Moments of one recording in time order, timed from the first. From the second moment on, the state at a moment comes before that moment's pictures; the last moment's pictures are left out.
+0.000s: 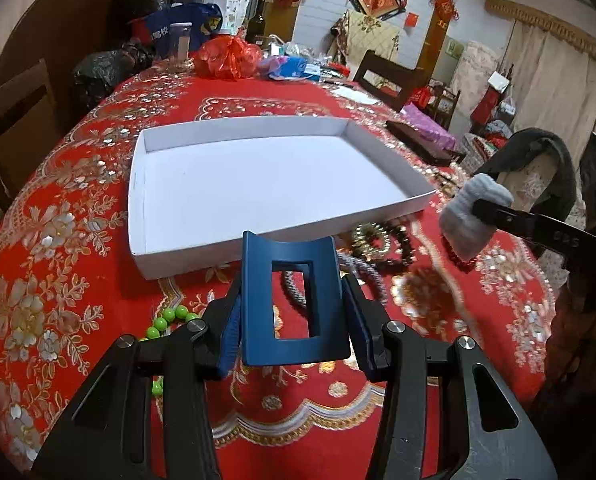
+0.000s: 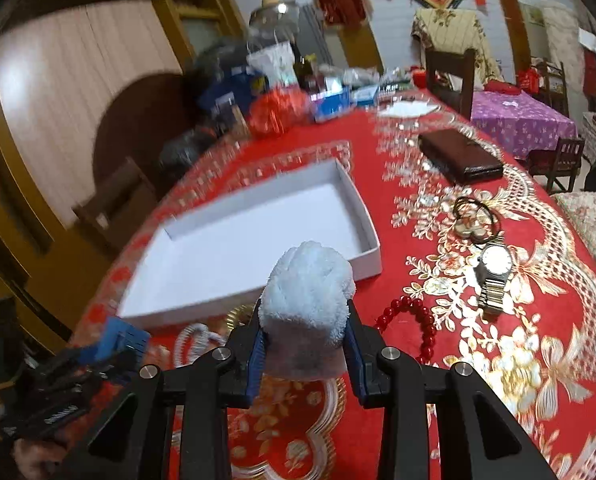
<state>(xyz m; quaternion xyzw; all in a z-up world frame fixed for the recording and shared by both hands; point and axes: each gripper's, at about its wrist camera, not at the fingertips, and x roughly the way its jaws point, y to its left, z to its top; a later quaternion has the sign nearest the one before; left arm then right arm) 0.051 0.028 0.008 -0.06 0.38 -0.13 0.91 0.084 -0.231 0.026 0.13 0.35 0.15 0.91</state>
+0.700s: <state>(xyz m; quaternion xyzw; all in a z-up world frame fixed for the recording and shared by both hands) 0.004 0.010 0.032 -0.03 0.38 -0.15 0.91 0.031 -0.186 0.032 0.15 0.37 0.12 0.91</state>
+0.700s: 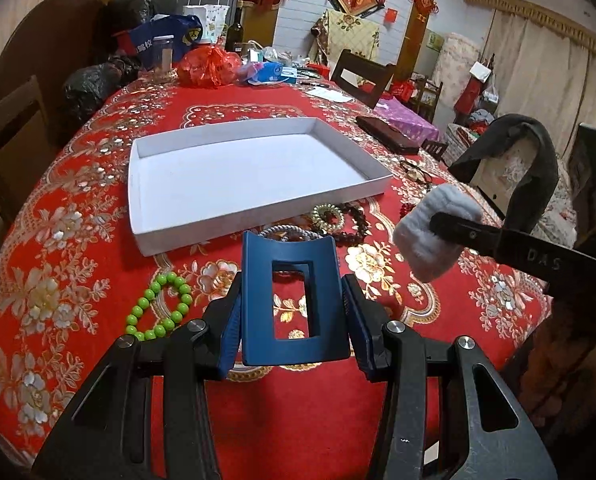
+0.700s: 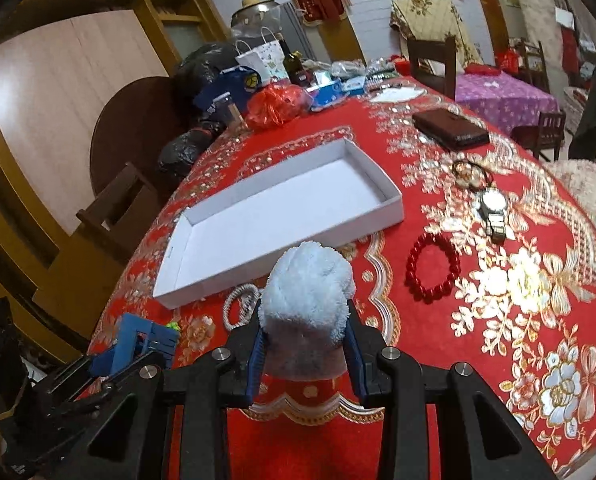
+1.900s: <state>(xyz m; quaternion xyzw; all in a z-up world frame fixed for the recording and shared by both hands) 0.028 -0.007 0.011 0.01 0.41 -0.08 0.91 0.041 -0.169 0.023 0.10 0.39 0.10 0.91</state>
